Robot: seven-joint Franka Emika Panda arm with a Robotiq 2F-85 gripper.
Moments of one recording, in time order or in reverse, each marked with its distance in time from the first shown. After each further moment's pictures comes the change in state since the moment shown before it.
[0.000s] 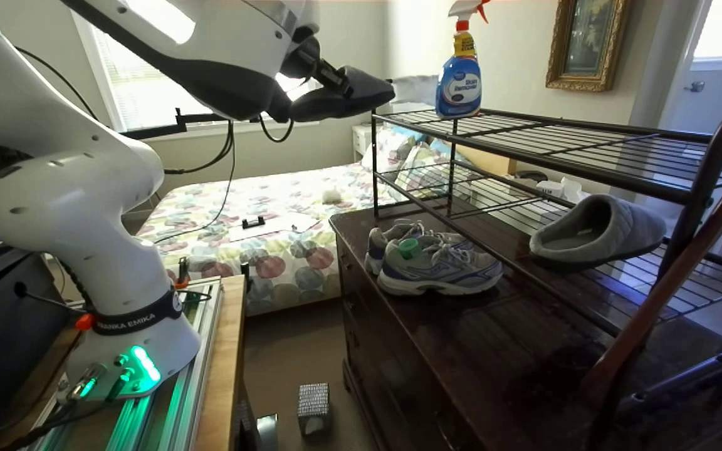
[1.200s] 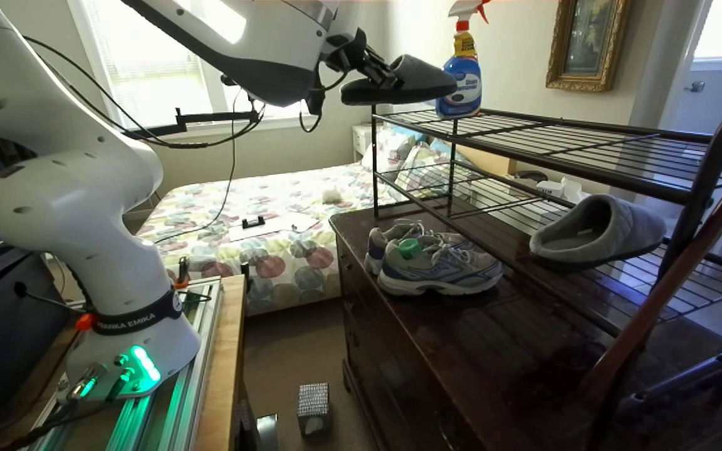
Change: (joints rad) arm 0.025 0.119 0.115 0.114 0.205 -0.319 0.267
